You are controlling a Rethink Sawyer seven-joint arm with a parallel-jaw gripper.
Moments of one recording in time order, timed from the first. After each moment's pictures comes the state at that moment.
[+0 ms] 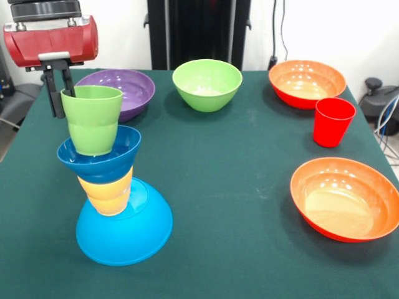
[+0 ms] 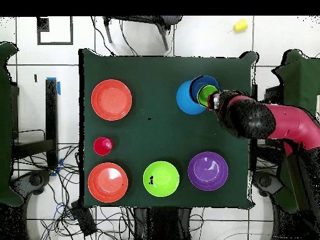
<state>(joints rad) -1.03 -0.69 0.79 1.62 -0.56 0.60 1.50</state>
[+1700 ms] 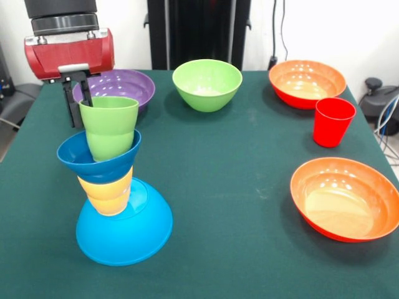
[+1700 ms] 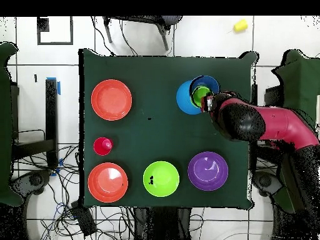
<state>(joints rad) -1.03 -0.66 0.81 1.64 -0.61 0.54 1.50</state>
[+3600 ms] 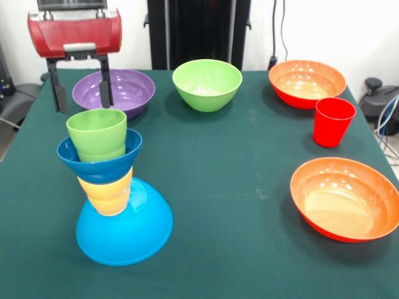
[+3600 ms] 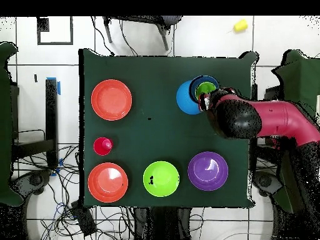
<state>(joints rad) -0.99 -0.76 0.81 1.64 -0.62 0.62 1.50</state>
